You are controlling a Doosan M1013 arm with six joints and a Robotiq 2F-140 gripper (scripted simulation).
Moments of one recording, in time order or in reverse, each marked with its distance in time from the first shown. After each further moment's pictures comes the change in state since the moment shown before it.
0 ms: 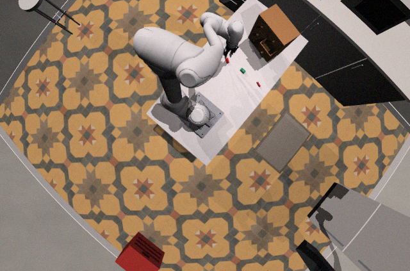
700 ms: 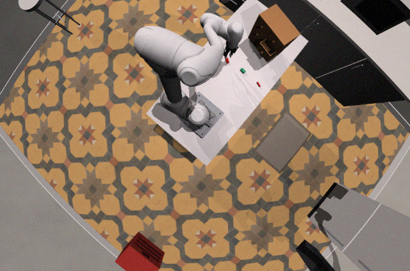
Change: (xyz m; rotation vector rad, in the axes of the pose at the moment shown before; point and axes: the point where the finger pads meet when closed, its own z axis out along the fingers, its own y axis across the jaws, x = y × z) arm 0.000 0.000 0.007 0.000 0.001 -0.001
